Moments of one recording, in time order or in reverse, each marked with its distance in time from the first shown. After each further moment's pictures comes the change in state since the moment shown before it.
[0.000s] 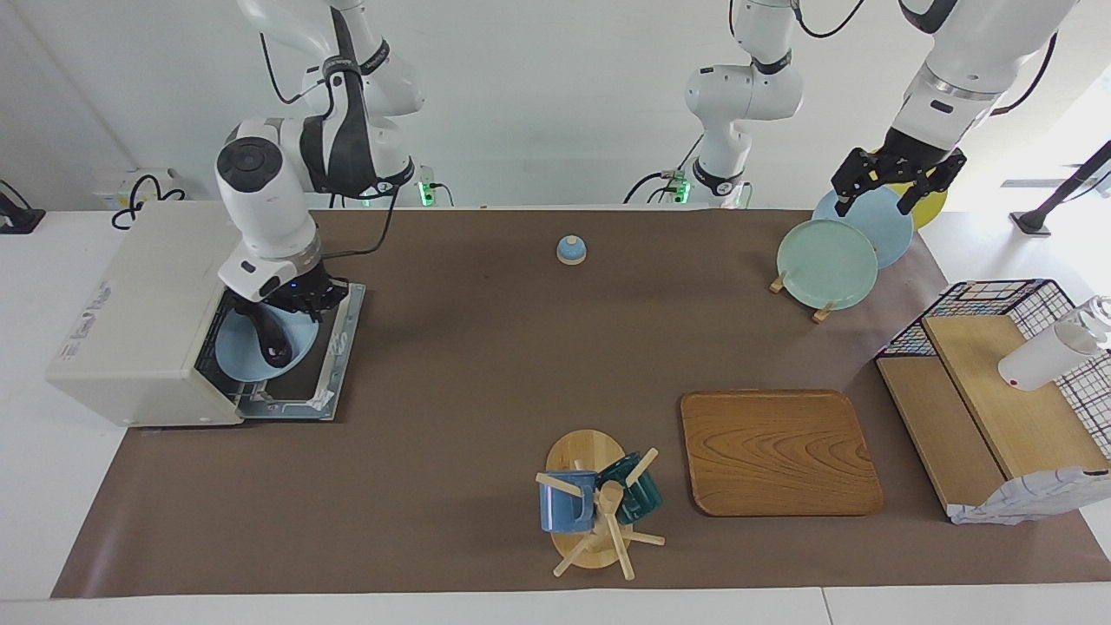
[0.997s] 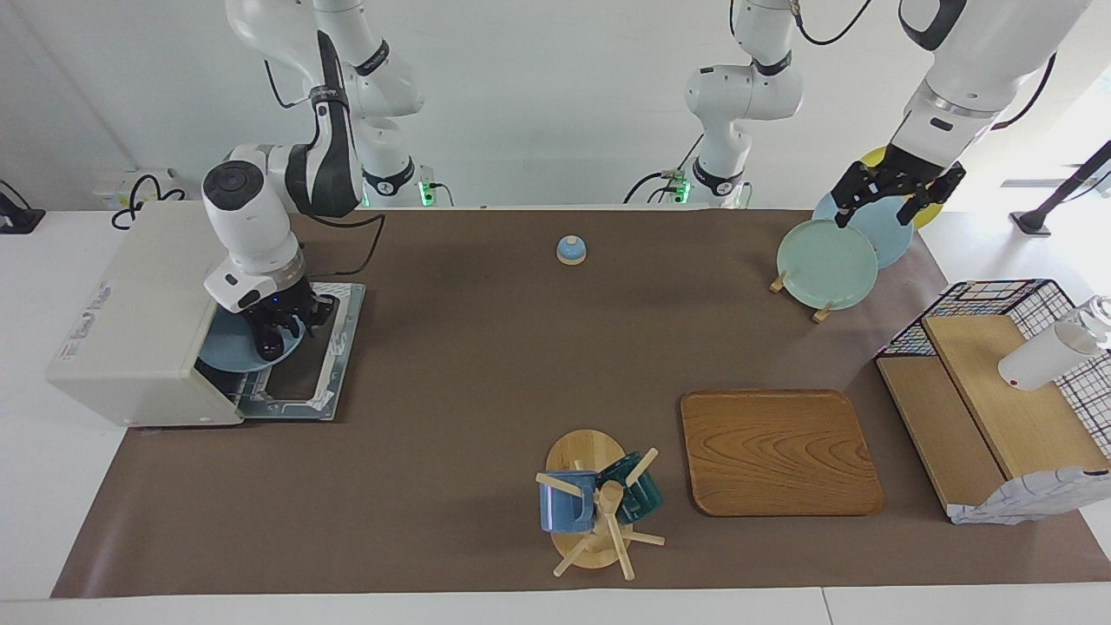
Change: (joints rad) left arm 0.000 0.012 0.000 0.011 0.000 0.002 0.000; right arm -0.120 -0.004 -0.043 -0.187 0.002 0.259 -0.026
